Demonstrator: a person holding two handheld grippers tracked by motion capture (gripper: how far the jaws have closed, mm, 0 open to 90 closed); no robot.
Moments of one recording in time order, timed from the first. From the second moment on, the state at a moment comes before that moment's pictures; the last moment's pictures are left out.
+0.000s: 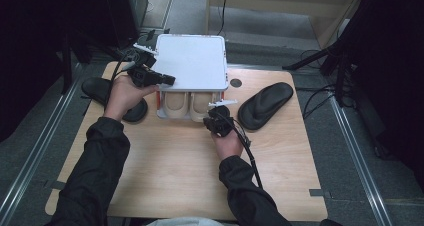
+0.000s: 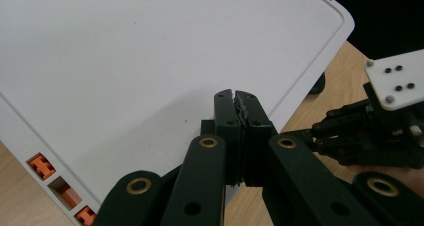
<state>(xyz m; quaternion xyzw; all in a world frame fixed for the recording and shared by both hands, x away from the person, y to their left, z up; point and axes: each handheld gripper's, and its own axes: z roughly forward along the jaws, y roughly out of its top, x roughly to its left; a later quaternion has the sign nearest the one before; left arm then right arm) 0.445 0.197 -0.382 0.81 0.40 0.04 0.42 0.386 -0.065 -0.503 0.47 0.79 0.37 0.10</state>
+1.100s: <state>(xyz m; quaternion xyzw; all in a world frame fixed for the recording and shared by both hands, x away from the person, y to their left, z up) 0.436 0.217 -0.369 0.80 0.42 0.05 0.43 0.333 -0.108 -0.473 0.42 0.81 0.41 0.07</state>
